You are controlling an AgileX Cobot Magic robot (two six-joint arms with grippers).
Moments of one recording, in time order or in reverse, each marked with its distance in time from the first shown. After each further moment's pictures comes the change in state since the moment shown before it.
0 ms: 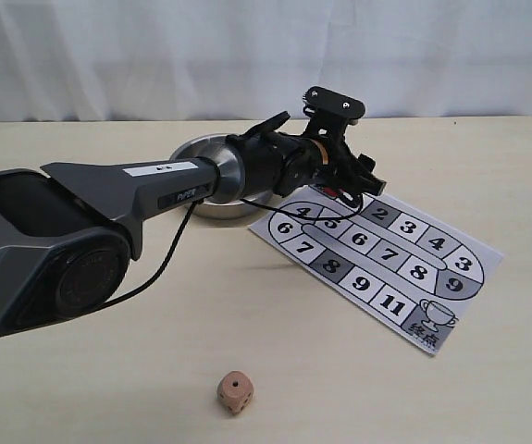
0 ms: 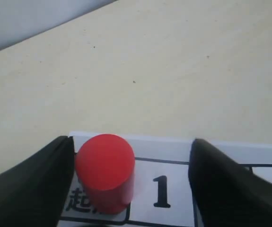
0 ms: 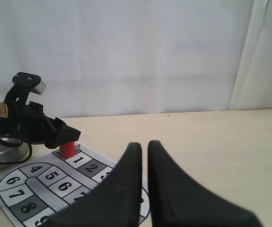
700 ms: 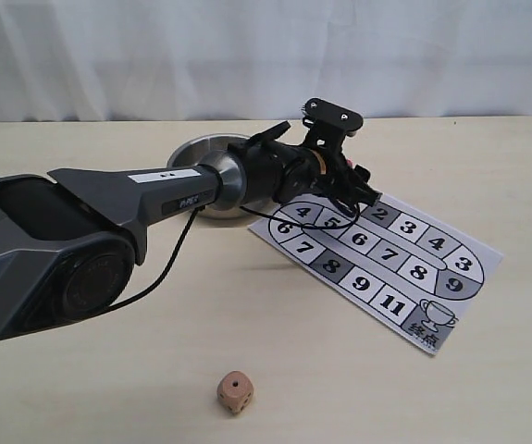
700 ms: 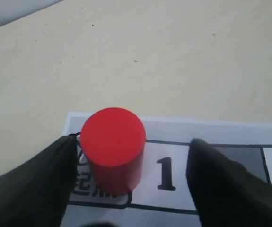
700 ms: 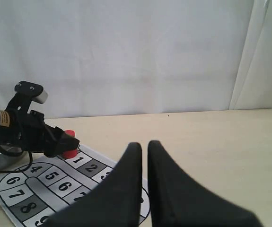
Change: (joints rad) left arm 0.000 0.023 0.000 0.007 0.014 0.000; right arm 0.000 0.000 0.000 0.000 0.000 0.000
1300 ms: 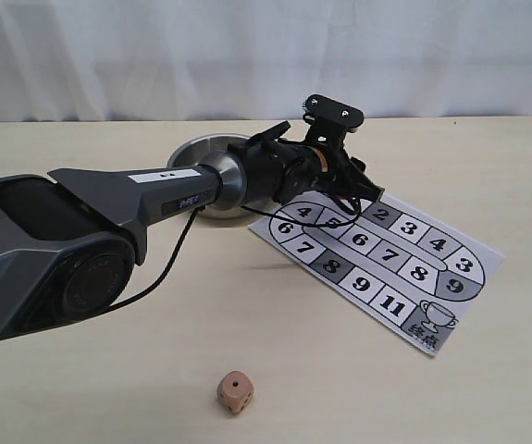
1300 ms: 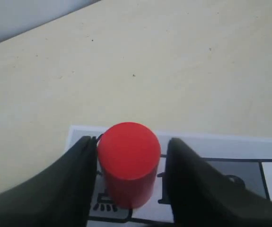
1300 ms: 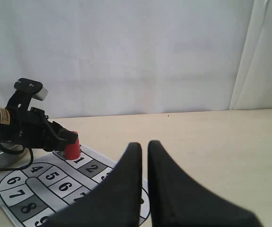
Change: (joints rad) left arm 0.000 0.000 0.000 0.000 -0.040 0.000; right arm 0.000 0.000 0.000 0.000 0.000 0.000
